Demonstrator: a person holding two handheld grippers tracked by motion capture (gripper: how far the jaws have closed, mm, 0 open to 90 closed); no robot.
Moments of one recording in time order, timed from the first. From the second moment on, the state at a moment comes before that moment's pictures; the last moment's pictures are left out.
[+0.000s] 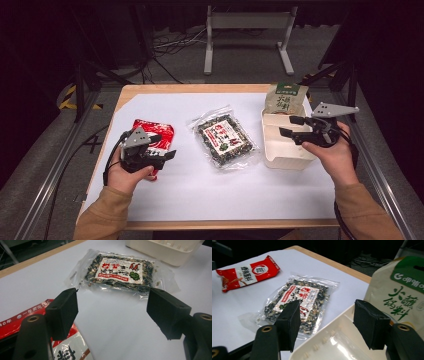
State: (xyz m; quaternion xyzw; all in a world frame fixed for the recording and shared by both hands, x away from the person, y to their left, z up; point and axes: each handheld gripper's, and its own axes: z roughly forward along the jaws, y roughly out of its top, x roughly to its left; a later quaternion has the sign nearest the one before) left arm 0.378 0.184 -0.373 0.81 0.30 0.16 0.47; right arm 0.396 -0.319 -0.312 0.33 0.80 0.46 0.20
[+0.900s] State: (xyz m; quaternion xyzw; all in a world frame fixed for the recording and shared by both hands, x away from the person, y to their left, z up) left arm 0.426 0.219 -0.364 0.83 0.38 0.16 0.38; right arm 0.361 -0.270 -0.346 0.26 0.83 0.46 0.15
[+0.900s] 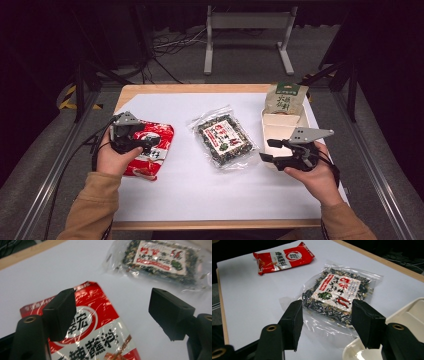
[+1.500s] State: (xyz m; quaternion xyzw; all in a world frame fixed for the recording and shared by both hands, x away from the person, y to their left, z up) left arm 0.452 0.255 -0.400 0.81 0.47 0.12 0.33; right arm 0.360 -0.256 -0.360 0.24 0.85 0.45 0.13
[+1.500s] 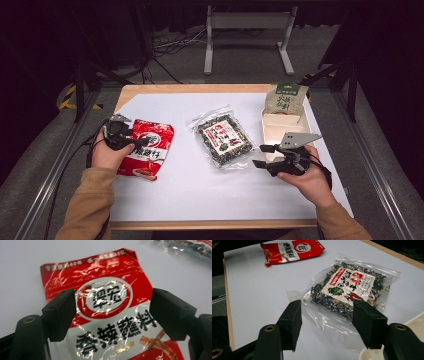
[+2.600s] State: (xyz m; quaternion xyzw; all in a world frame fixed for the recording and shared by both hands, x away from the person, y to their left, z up) left arm 0.451 0.278 -0.429 0.81 0.52 0.05 0.25; right arm 0.358 -0.249 -0.363 0.22 0.85 0.45 0.15
